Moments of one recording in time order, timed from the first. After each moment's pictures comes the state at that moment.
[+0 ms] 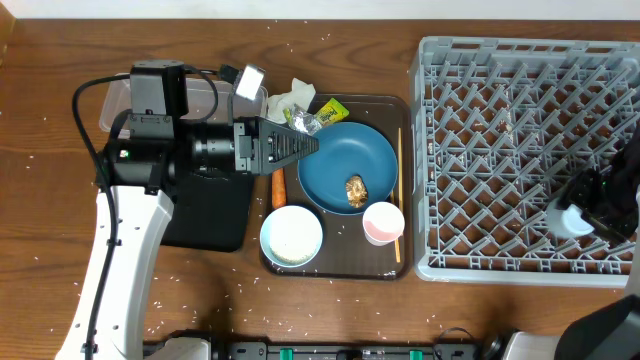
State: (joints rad) left arm -0.06 1.35 1.29 -0.74 1.37 -0.25; right arm -0.48 1.52 1.31 -1.31 0.05 0.25
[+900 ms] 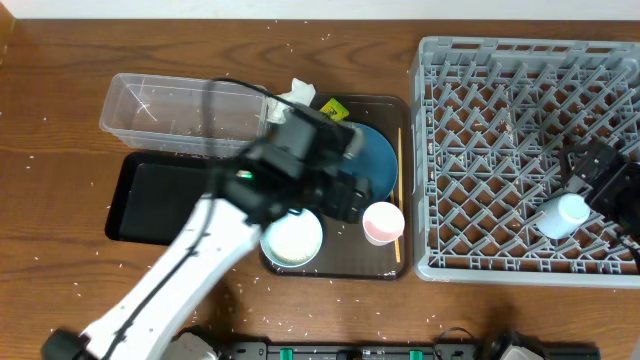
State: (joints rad) left arm -0.64 1.42 1.29 -0.88 0.29 -0.25; right arm -0.49 1.06 1.46 -1.24 -0.37 0.19
